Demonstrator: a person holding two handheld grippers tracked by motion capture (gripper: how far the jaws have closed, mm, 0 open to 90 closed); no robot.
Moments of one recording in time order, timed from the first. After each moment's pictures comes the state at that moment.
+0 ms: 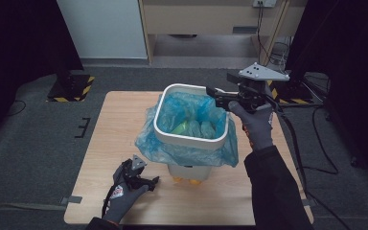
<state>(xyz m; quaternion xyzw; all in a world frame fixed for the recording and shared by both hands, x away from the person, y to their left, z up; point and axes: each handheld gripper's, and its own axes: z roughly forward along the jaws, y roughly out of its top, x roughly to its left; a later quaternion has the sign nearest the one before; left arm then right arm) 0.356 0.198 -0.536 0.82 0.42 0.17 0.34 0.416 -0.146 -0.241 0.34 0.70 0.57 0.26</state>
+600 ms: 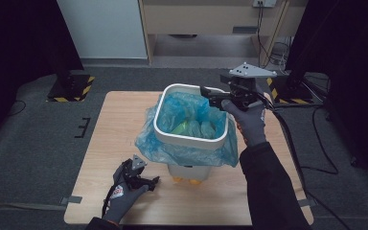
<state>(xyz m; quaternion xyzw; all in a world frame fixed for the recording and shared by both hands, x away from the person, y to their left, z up) 0.356 0.197 -0.536 0.82 0.42 0.17 0.34 0.432 -0.133 -0.251 0.34 0.72 0.55 0.25</state>
